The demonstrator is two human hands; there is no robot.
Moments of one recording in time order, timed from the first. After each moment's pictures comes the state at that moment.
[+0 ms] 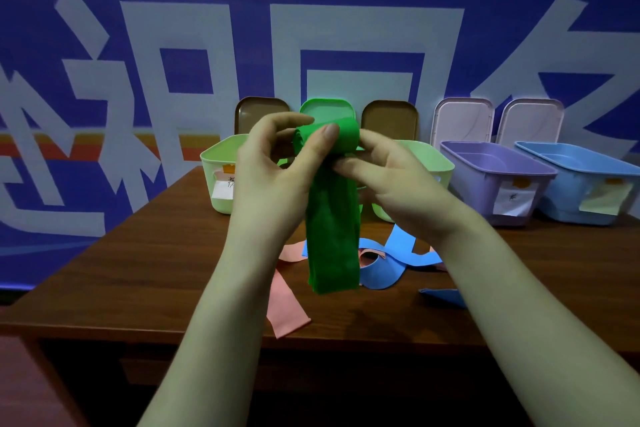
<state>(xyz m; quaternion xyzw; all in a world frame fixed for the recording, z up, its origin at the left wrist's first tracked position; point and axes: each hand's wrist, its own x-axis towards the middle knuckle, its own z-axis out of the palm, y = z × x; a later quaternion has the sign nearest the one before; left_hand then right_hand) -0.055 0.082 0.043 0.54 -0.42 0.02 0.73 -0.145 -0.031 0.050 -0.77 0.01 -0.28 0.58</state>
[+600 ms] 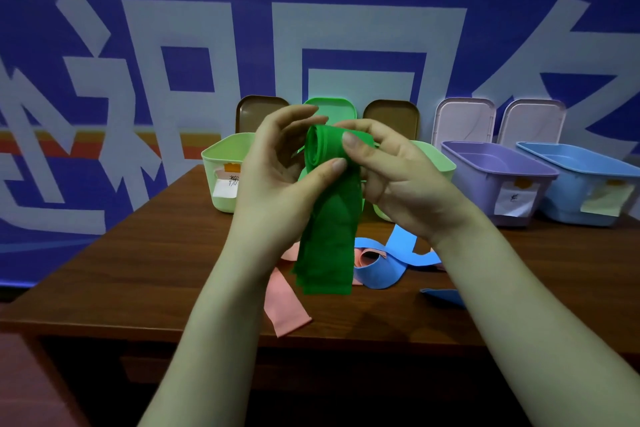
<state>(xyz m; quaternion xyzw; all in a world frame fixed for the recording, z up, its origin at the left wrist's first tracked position) -0.052 0.087 0.034 0.47 -0.50 -0.02 0.73 -0.143 -0.035 0.051 -0.66 -0.03 -0.25 0.71</state>
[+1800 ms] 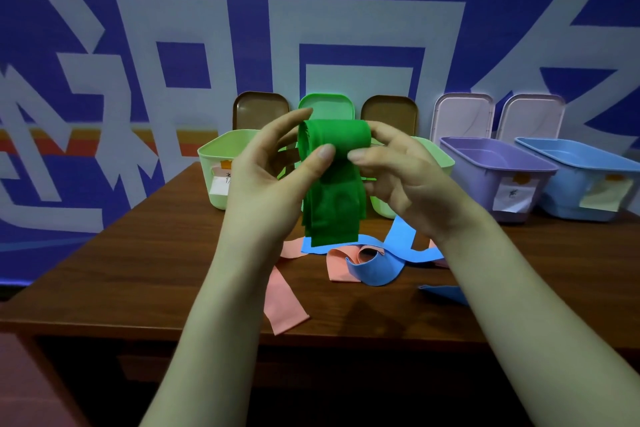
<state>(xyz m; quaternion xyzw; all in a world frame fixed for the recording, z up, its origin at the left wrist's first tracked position) -0.053 0.085 0.031 0.50 -0.43 -0.04 0.75 -0.150 -0.046 0.048 -0.69 0.00 -0.27 0.67</state>
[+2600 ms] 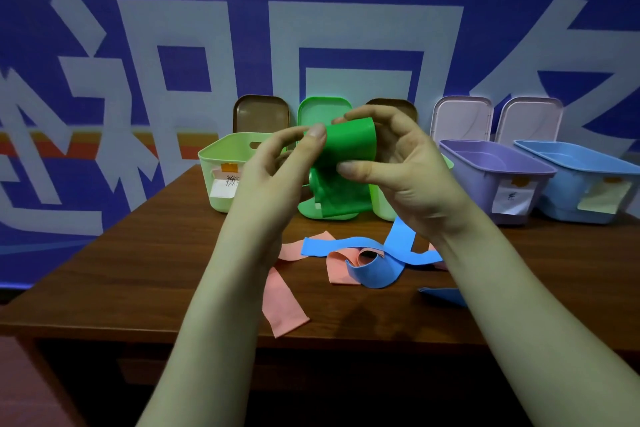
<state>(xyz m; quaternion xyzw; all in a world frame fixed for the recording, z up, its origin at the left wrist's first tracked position) -0.053 0.085 0.038 0.53 -0.39 -0.15 0.74 -0.149 -0.038 0.050 -0.69 -0.07 -0.36 0.62</state>
